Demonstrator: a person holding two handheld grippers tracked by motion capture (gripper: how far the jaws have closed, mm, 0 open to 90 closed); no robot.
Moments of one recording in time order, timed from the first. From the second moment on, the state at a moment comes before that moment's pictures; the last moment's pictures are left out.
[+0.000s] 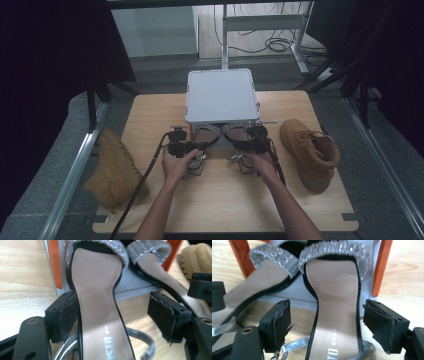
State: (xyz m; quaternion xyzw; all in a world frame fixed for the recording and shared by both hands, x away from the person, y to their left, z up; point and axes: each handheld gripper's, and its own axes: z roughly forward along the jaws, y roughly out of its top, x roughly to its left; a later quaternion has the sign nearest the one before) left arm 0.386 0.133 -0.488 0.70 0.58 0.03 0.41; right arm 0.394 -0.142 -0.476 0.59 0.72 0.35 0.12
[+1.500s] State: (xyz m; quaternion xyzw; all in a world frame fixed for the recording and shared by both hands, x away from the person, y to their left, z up) left arm 0.288 0.170 -0.514 0.77 0.49 0.08 0.40; right arm 0.300 -0.189 -0.518 0.49 0.76 0.40 0.16
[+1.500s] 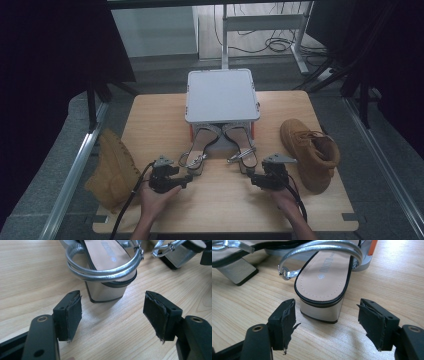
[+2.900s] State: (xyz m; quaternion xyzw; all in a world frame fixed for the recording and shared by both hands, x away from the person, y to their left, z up) left arm 0.314 0.129 -0.534 0.72 0.53 0.16 0.42; right arm 0.317 -0.165 -0.535 0.50 0.75 0.39 0.18
